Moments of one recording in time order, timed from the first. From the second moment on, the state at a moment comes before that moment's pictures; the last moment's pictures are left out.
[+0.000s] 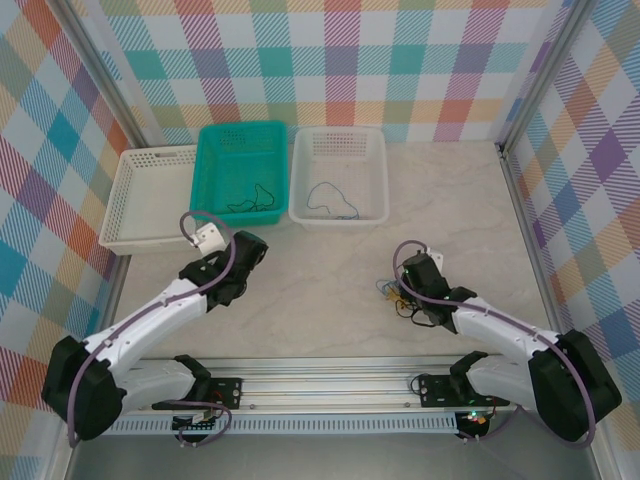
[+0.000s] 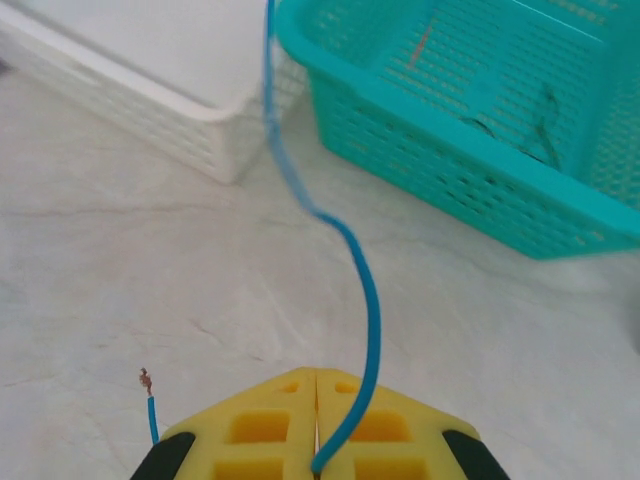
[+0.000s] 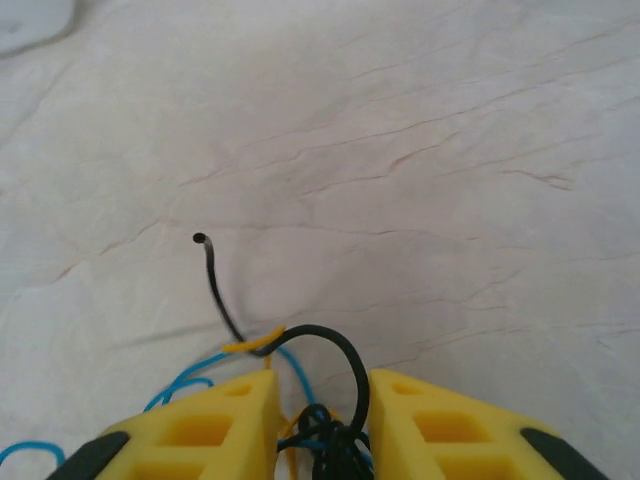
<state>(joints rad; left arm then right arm) -0.60 1.11 0.77 -0.62 -0.71 -0.99 0.55 1.10 0.41 -0.20 0.27 0.65</state>
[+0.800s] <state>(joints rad) -0.67 1.13 0.68 -0.10 0.04 -0.65 0.55 1.04 0.44 0.00 -0.28 0.38</state>
